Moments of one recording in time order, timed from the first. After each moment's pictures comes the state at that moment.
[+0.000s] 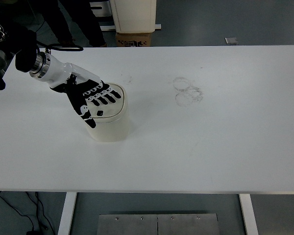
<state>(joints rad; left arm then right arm) -1.74 0.68 0.40 -1.31 0.24 -0.61 0.26 0.03 0.00 0.28 0.13 -0.26 0.08 0.25</state>
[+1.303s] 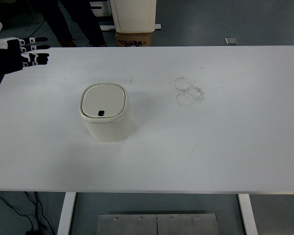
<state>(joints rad) -1.06 0.74 -0.42 -0.67 0.03 -0.61 0.25 0.03 0.00 0.28 0.13 -0.26 0.08 0.25</state>
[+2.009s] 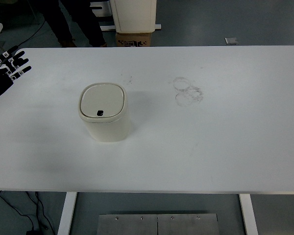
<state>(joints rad) -0.71 0.58 -0.90 -0.51 0.03 -0.61 0.00 0.03 0.00 0.28 0.13 -0.26 0.08 0.25</state>
